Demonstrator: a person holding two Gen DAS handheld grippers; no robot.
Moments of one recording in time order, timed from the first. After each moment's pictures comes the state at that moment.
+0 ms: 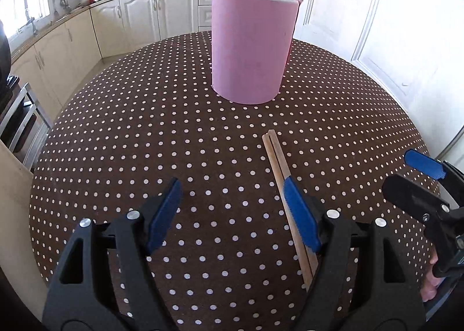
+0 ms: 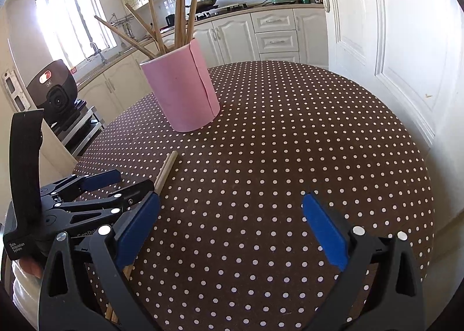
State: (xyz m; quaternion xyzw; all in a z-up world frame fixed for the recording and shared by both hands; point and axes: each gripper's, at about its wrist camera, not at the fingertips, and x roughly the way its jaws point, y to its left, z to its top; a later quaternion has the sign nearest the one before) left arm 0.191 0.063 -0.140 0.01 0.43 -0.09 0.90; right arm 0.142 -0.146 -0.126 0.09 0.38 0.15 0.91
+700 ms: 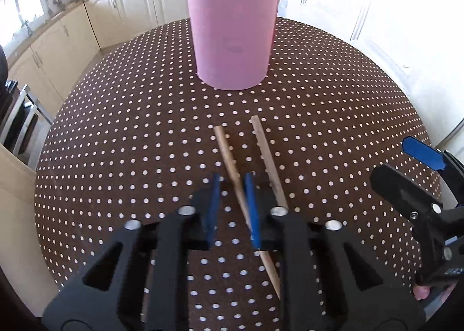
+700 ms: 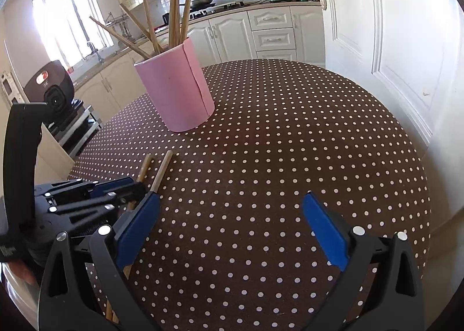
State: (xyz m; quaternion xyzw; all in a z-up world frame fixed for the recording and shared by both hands) left arm 0.194 0.022 -0.136 0.03 0.48 -0.09 0.87; right arm 0.143 -0.153 -0.122 0.09 0.38 0.15 0.91
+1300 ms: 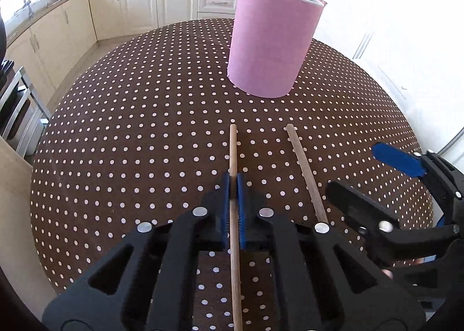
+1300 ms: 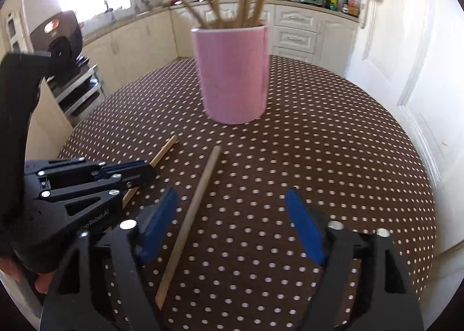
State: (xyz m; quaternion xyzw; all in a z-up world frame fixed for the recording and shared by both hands) left arm 0.190 0.076 -0.135 -0.02 0.46 -0.11 0.88; right arm 0.157 -0.064 -0.117 -0.03 0.40 0.17 0.90
